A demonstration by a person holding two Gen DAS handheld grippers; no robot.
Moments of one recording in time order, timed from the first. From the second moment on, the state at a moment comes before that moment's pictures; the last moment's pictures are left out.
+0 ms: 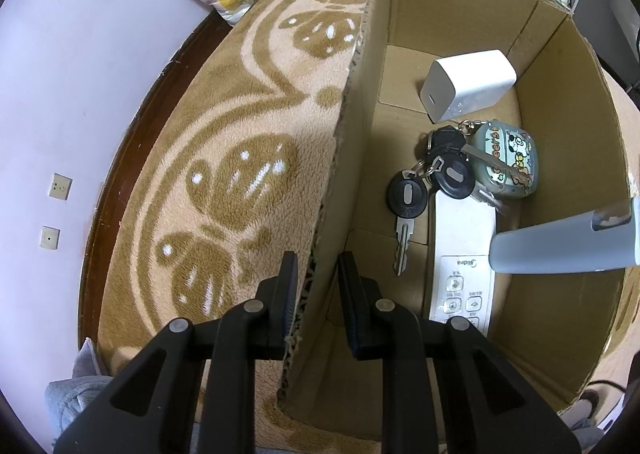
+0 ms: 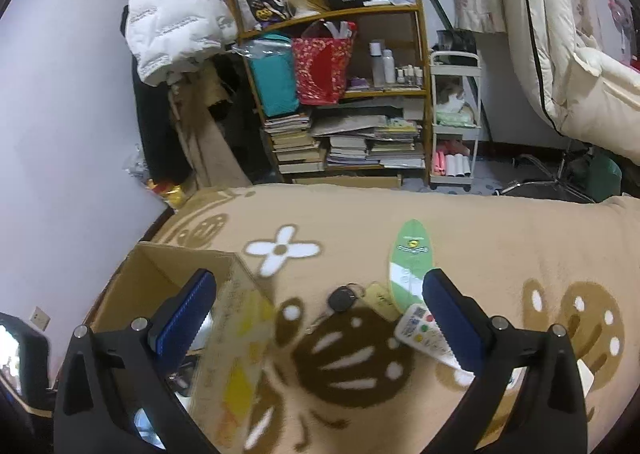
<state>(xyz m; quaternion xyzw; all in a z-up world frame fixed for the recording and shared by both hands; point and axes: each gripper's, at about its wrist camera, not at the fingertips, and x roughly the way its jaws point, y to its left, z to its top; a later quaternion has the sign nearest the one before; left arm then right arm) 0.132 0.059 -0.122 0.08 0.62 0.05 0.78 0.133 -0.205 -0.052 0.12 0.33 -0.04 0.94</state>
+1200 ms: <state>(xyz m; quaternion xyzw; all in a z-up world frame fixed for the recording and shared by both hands) 0.134 0.057 -0.127 0.07 0.63 0.05 0.78 0.210 -0.223 -0.169 0.22 0.48 -0.01 0.85</state>
